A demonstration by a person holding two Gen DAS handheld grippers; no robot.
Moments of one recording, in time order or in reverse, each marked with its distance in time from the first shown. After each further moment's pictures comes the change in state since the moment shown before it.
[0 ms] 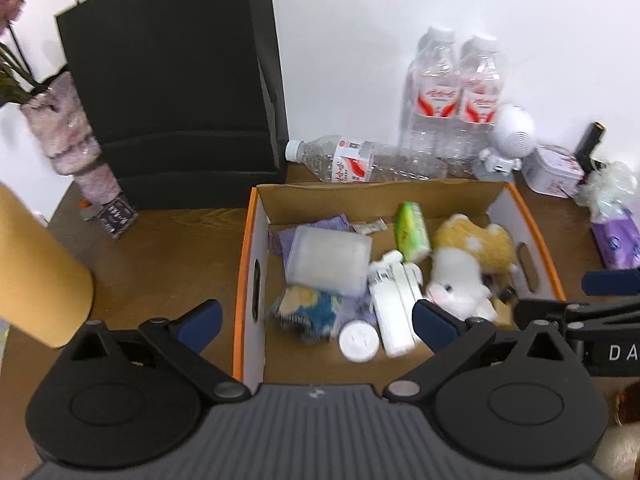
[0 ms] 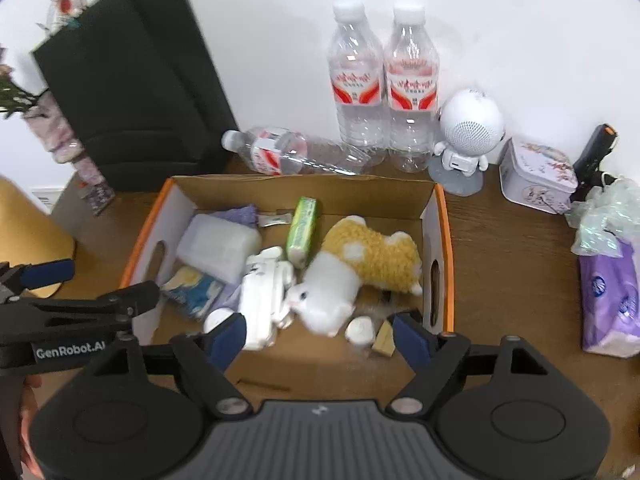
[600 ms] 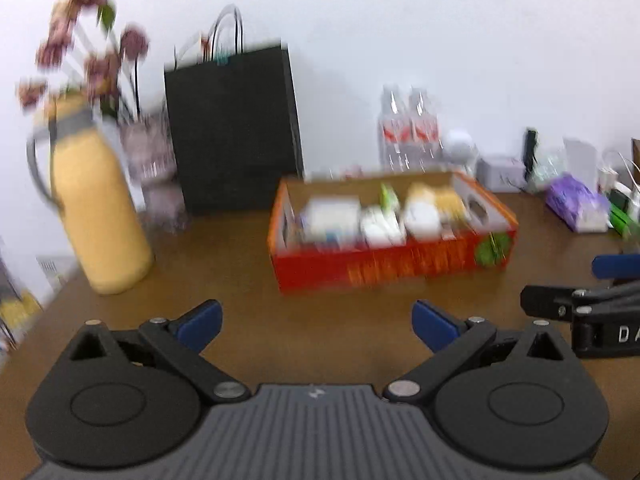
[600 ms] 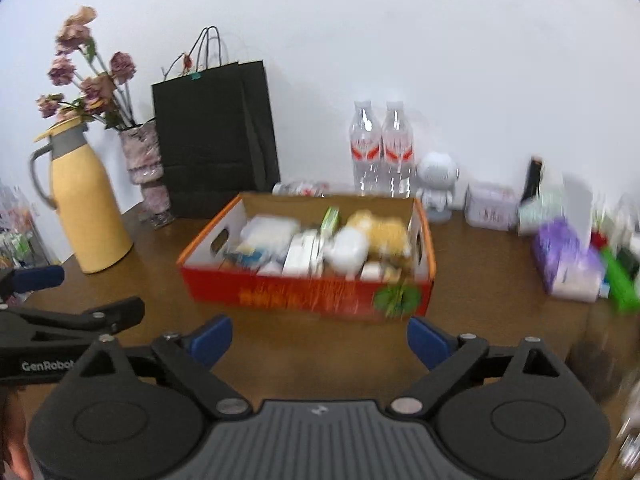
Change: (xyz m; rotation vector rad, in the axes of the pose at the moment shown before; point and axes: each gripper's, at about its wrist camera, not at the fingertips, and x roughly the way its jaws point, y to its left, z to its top) left arm -0.085 -0.004 -0.263 0.018 -0.381 0.042; right arm -0.071 0.021 -0.258 -0.062 -0.461 0.006
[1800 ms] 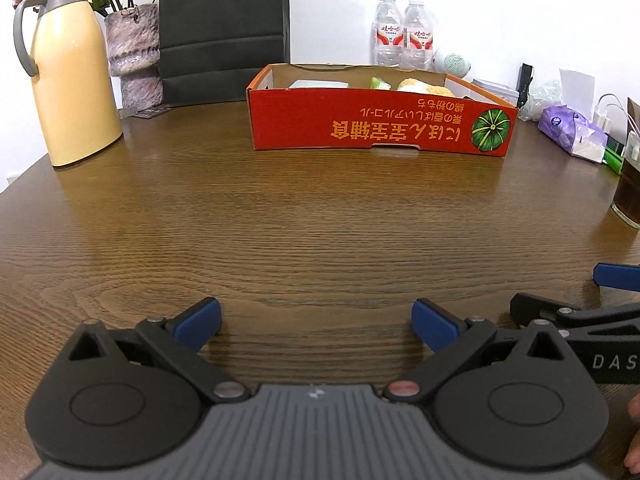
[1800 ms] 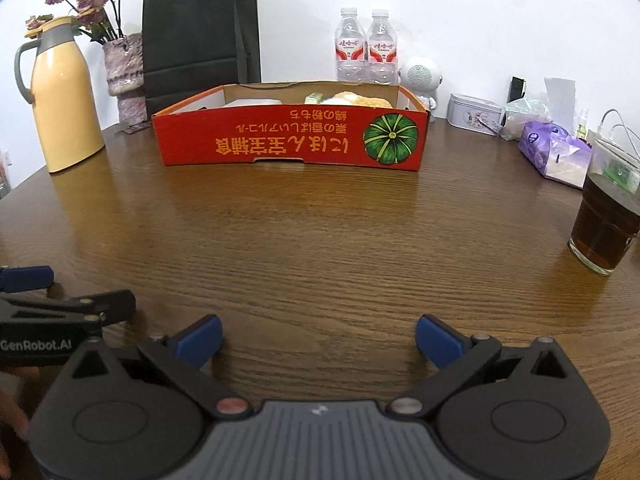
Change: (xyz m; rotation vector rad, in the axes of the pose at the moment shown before) left arm 0.040 0.004 -0.091 -0.061 0.131 -0.066; right arm 0.044 0.013 -0.117 -0.025 0.090 -0.119
